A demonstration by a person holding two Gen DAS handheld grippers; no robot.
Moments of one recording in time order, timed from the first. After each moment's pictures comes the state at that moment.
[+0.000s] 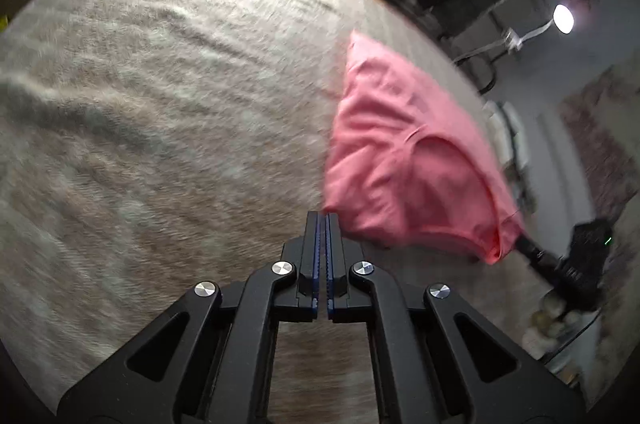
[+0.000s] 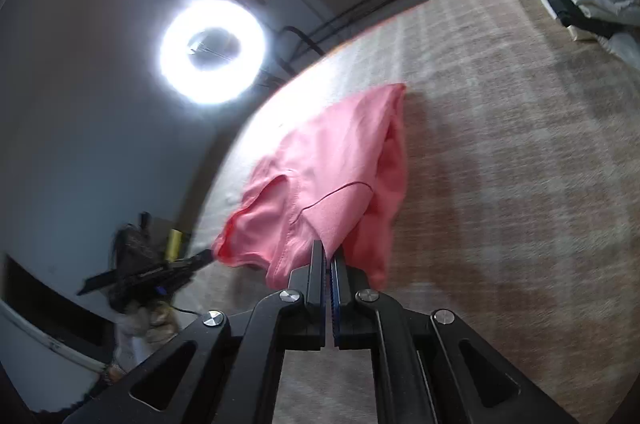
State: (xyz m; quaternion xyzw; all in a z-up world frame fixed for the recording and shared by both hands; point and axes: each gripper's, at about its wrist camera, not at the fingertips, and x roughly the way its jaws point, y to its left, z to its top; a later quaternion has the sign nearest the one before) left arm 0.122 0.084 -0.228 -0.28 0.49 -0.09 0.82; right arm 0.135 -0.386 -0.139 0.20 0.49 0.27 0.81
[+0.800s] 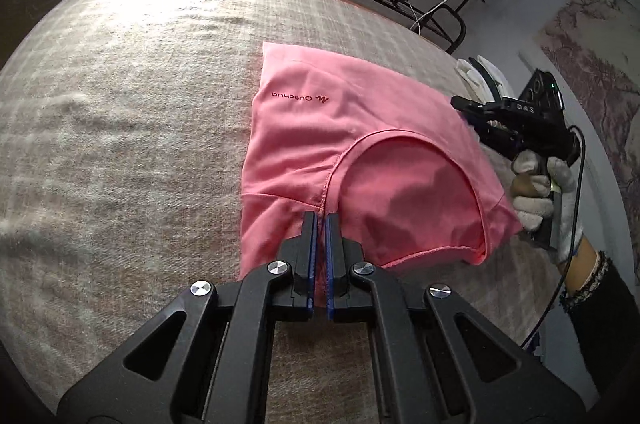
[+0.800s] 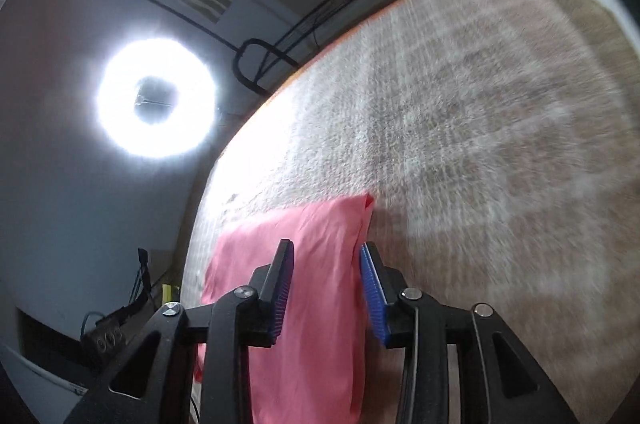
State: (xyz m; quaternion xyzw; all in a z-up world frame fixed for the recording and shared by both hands) left arm 0.166 0.032 -0.208 -0.17 0.48 -0.16 0.84; right arm 0.294 -0.376 -0.182 0.28 0.50 0.25 0.78
